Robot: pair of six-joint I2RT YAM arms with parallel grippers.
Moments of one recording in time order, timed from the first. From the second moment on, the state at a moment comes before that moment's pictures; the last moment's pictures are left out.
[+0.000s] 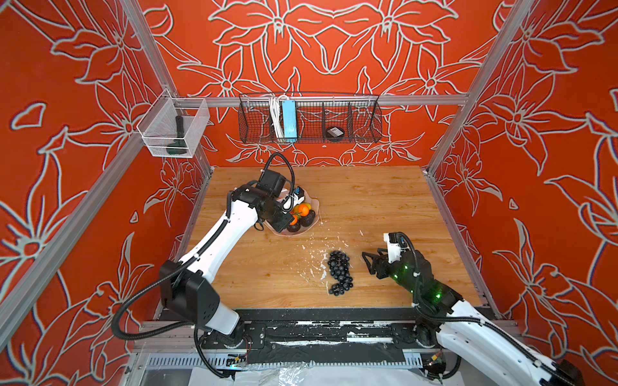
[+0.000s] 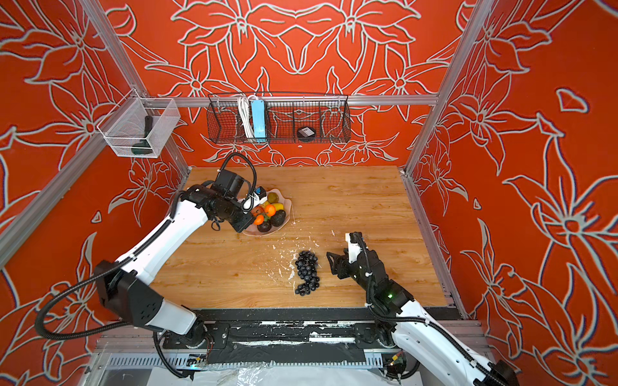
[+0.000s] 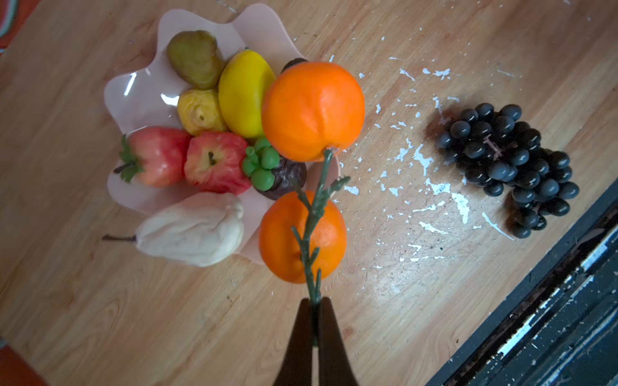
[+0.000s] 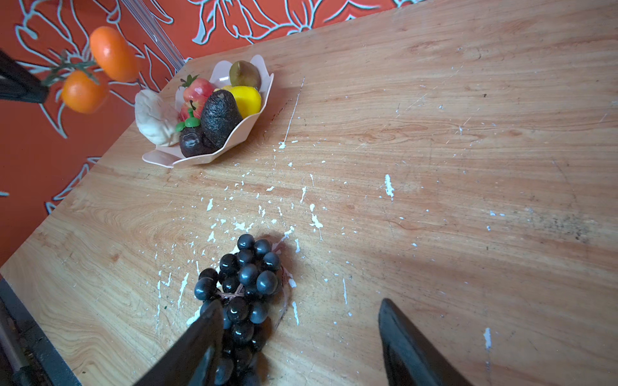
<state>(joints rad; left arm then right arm) -0.33 1.55 1.48 -1.10 0.17 0.46 0.58 0.60 0.26 -0.10 0.05 0.42</state>
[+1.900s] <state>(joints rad) -0.24 1.79 1.47 -1.09 0.10 1.07 0.58 0.62 0.26 -0.10 0.05 0.43</state>
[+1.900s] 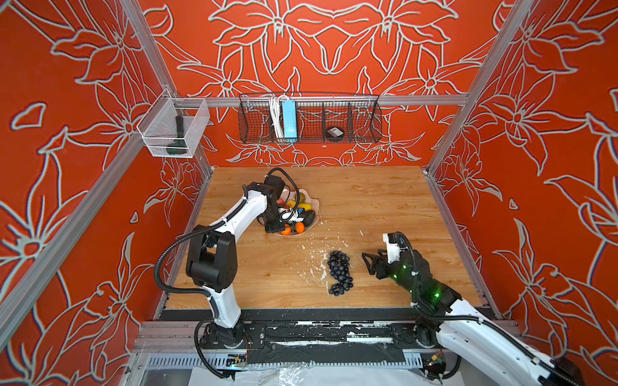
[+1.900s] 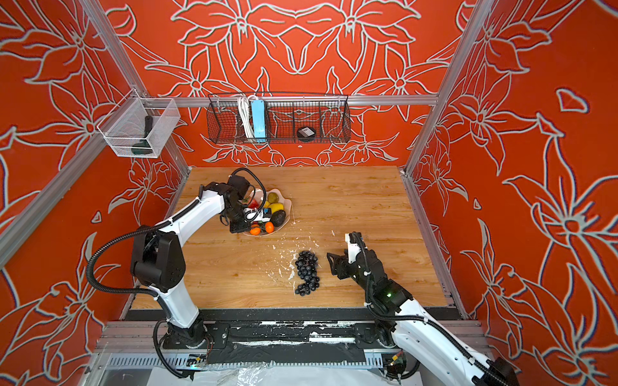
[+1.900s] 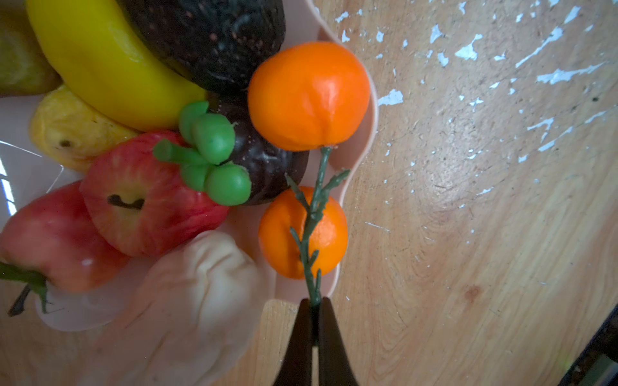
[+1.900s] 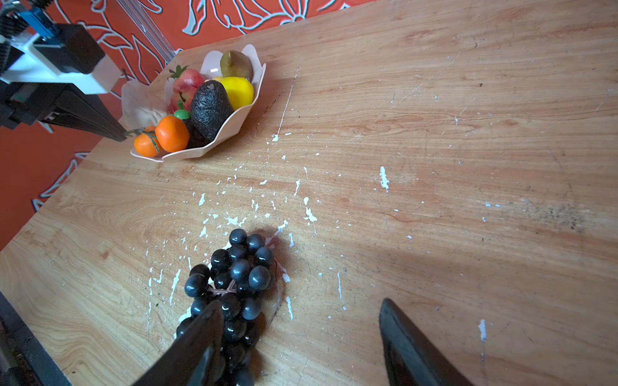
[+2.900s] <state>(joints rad) -0.48 1.30 1.33 -0.83 0.20 0.69 0.58 0.69 0.32 -0.19 0.05 0.43</state>
